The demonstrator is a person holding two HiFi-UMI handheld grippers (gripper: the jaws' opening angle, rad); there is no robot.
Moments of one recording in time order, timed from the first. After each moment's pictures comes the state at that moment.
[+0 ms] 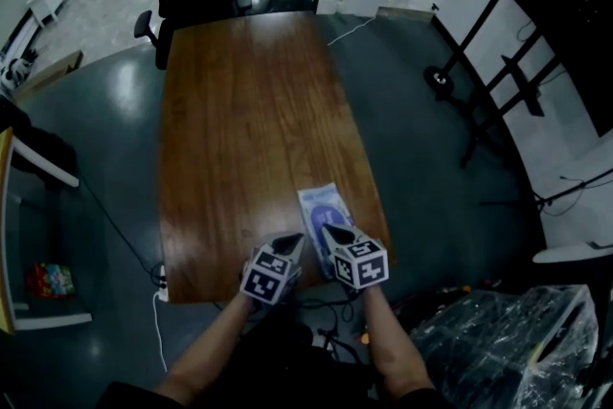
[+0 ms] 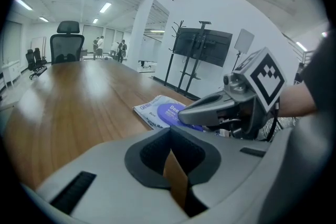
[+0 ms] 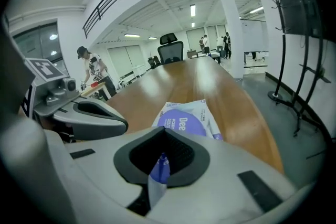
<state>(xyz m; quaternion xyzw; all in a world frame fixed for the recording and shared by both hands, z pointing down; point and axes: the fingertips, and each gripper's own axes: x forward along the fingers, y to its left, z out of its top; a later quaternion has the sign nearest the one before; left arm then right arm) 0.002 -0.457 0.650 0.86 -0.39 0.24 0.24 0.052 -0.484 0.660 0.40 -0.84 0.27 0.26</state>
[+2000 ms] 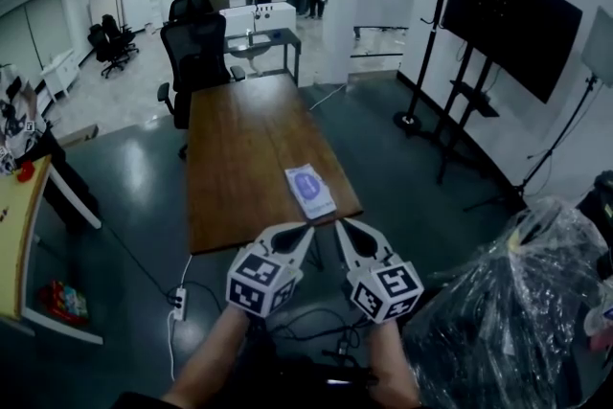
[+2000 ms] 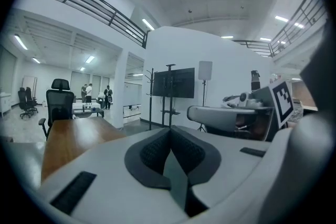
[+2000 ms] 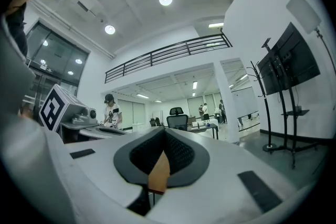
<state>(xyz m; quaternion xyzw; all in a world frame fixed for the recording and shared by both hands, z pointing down) 0.053 -0.154 0.404 0.92 -0.37 0.09 0.05 0.099 -0.145 0.380 0.47 -0.88 0.05 -0.05</state>
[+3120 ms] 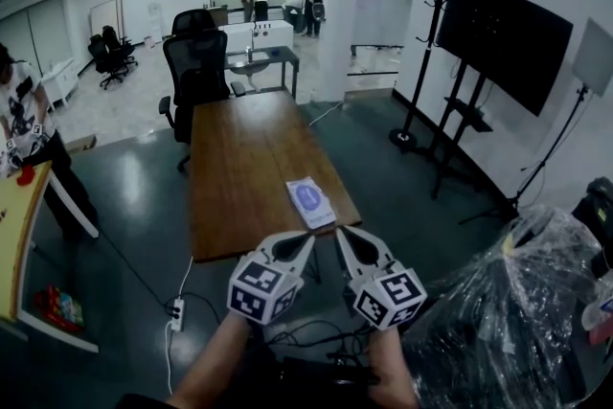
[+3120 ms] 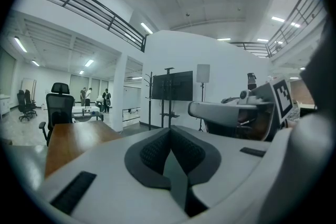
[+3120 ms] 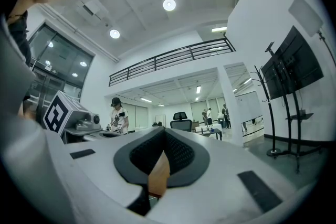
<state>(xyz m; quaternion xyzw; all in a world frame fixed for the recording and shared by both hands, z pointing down) 0.038 -0.131 0.387 0.92 -0.37 0.07 0.03 0.083 -0.117 0.354 0.45 -0.89 0.02 -0.06</state>
